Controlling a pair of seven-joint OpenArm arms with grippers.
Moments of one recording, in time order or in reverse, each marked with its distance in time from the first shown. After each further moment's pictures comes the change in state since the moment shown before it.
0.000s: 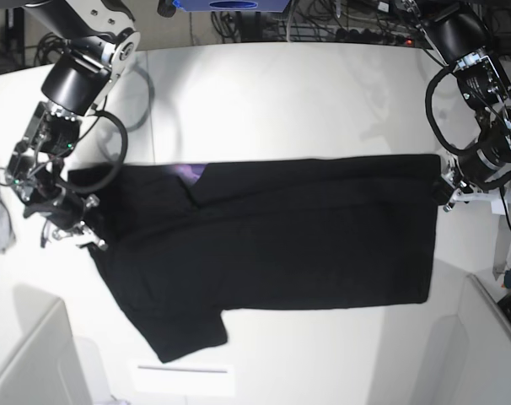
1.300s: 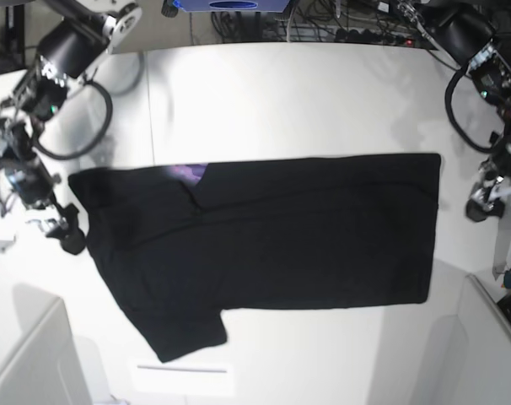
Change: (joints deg) left arm -0.5 0.9 -13.2 3.2 5.2 -0.6 -1.2; right arm -11.4 -0.1 9.6 17.4 11.8 -0.6 3.5
